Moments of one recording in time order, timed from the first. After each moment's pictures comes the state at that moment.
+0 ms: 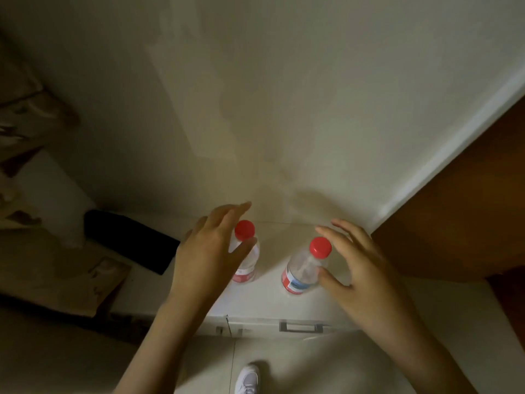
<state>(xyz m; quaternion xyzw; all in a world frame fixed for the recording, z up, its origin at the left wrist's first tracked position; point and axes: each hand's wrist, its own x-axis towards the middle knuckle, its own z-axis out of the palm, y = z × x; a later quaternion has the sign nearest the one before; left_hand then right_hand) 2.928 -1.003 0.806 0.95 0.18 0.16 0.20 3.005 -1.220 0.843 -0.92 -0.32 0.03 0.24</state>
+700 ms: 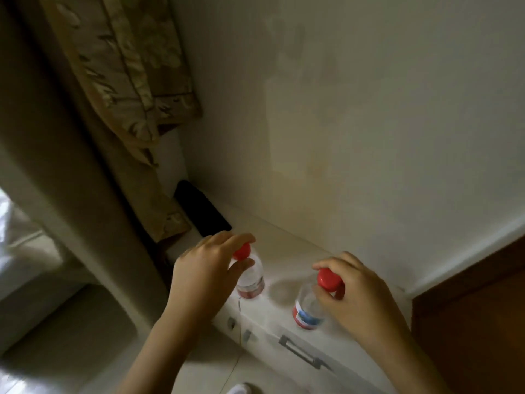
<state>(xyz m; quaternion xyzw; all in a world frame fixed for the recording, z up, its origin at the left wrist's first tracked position) 2.858 -1.082 0.836 0.90 0.36 0.21 0.11 3.032 -1.234 0.842 -0.83 -0.49 0.11 0.24</state>
